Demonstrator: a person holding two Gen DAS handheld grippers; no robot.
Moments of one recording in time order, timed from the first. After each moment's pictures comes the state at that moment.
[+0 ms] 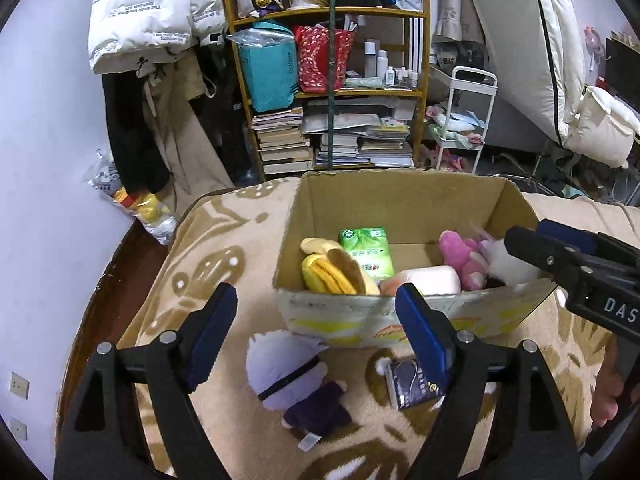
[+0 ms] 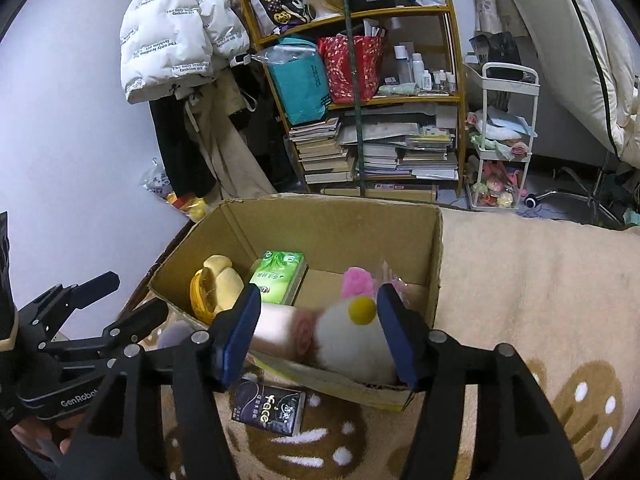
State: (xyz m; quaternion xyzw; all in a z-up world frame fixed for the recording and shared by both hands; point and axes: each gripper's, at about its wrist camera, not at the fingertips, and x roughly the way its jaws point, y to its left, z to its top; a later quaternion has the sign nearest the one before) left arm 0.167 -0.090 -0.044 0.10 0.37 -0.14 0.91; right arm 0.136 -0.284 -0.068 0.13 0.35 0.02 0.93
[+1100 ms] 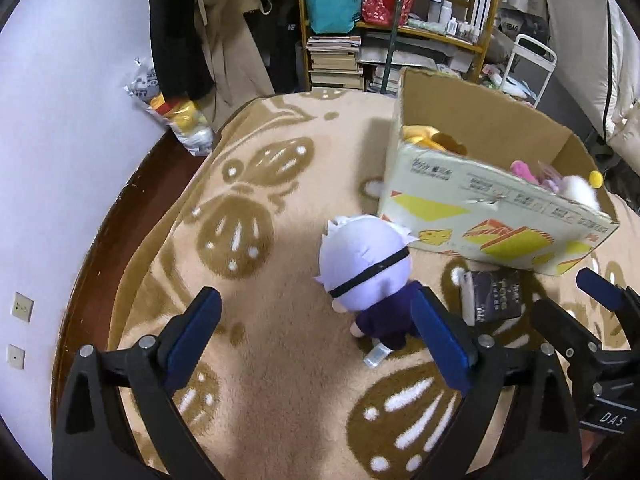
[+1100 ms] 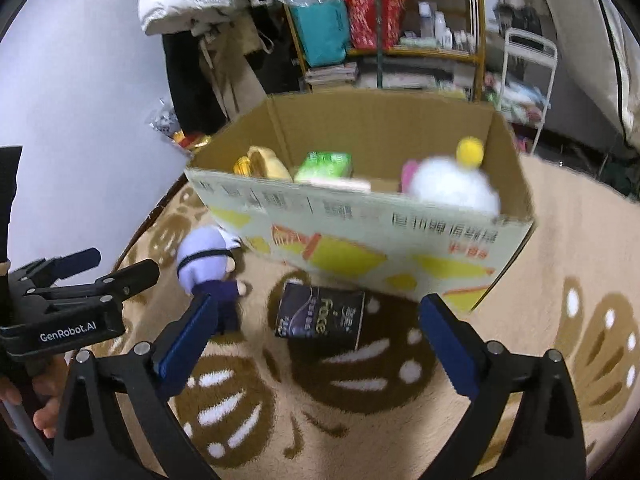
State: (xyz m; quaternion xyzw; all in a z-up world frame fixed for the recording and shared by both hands) left arm 0.159 -0.015 -0.093 0.06 0.49 -0.07 0.87; right arm 0.108 -0.214 -0.118 0.11 0.44 0.03 0.89
